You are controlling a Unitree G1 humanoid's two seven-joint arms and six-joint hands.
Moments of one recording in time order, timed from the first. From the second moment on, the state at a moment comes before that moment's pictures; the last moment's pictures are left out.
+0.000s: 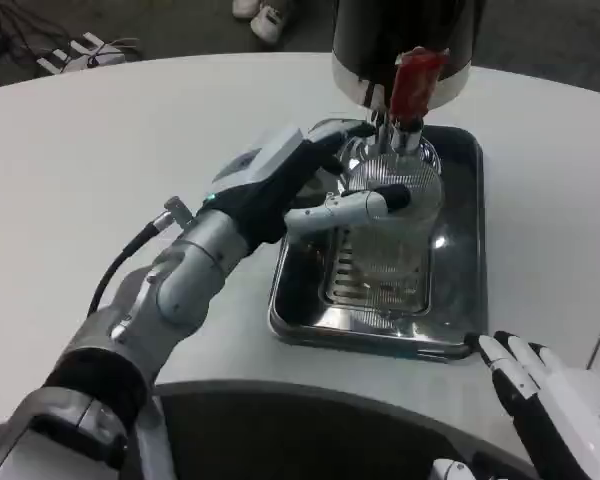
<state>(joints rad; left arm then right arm) -1.11 0.31 -0.28 1.13 0.45 -0.54 0.04 0.41 0.03 0.16 -0.98 -1.31 0.14 0.62</state>
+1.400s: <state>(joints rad) -1.15 0.28 0.02 0.84 -0.19 -0.40 -0.71 0.40 0.05 0.16 -0.96 -1.30 0.14 0.59</state>
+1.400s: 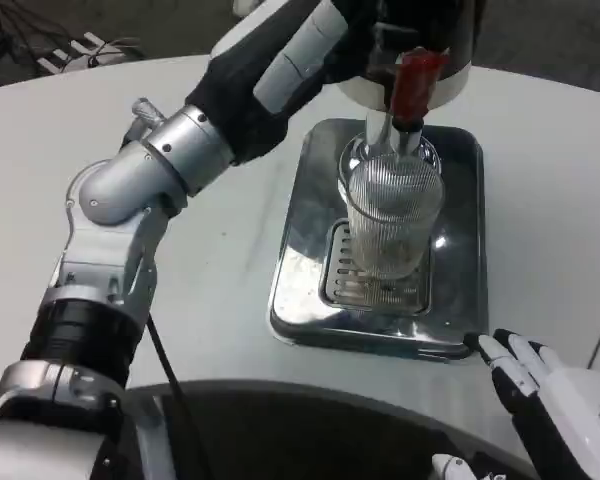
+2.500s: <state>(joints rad) -1.31 0.32 -0.10 1.10 0.05 -0.63 -0.76 0.37 0.06 0.10 -0.95 -1.07 0.27 0.58</state>
